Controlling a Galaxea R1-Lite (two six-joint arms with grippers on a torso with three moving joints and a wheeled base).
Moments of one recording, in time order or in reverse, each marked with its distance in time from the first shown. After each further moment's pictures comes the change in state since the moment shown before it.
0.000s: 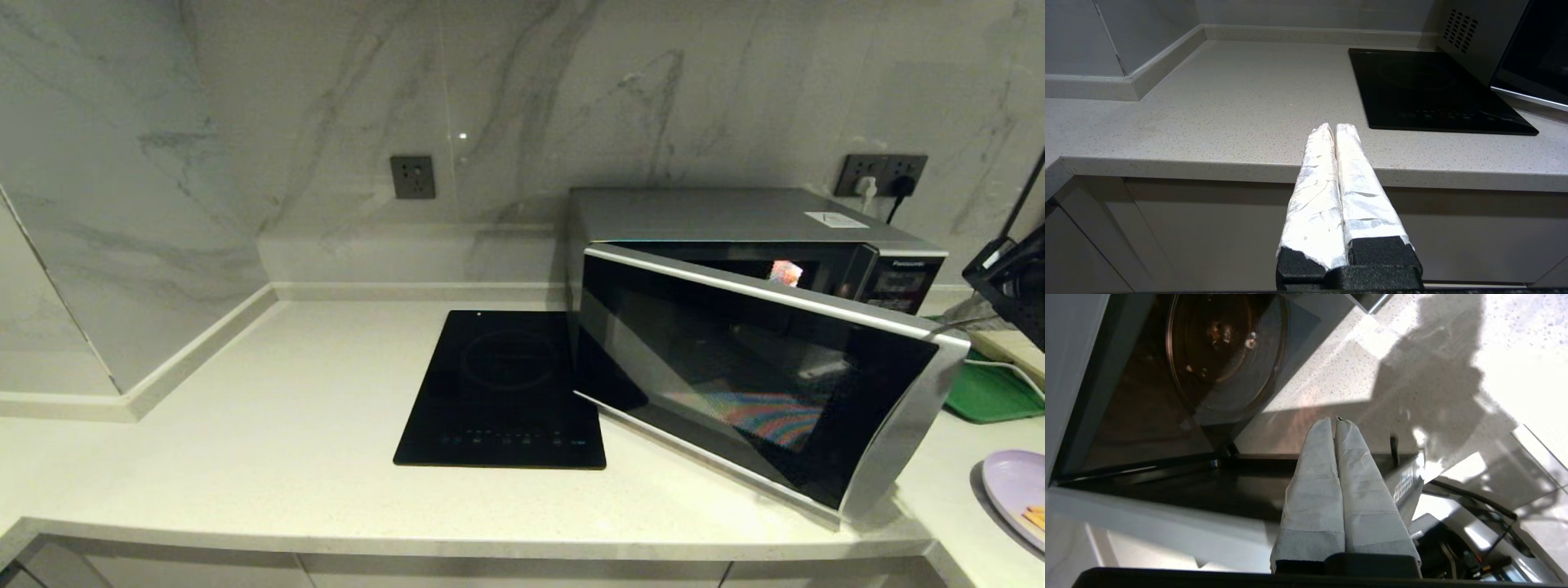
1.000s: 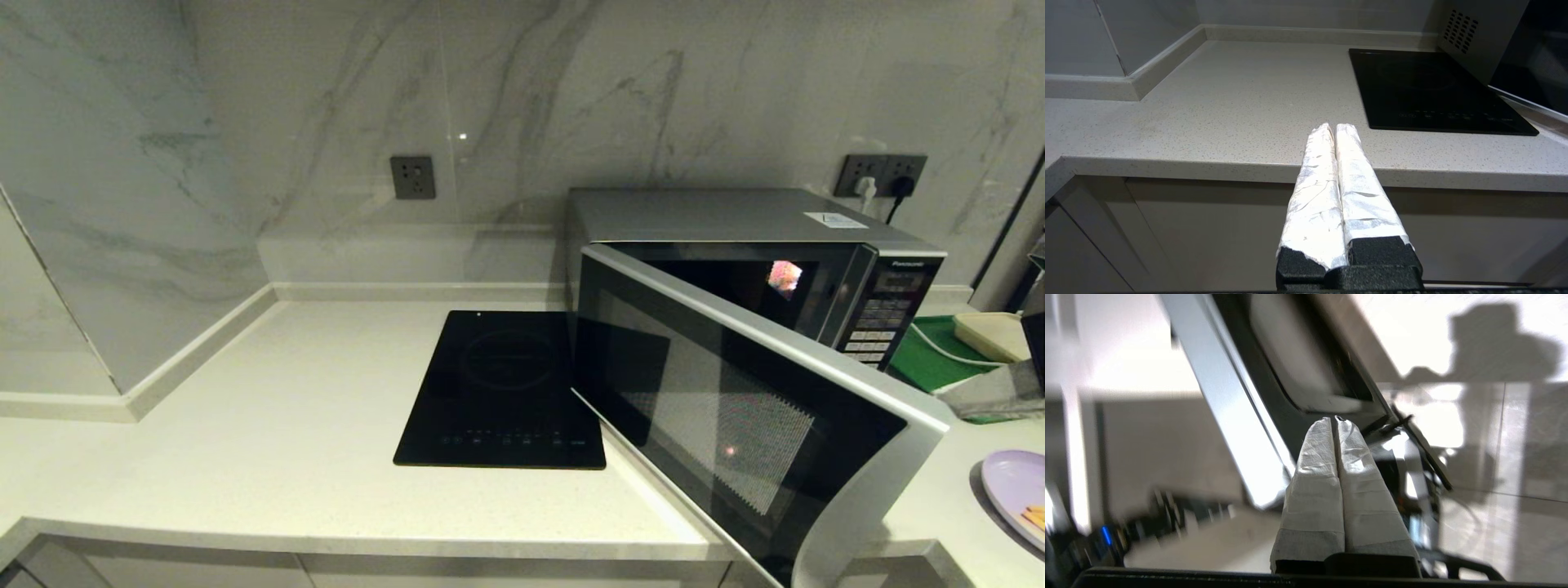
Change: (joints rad) left arm 0.000 0.000 0.000 0.000 0.000 0.000; right arm 0.178 -0.295 0.197 0.230 0.337 -0.493
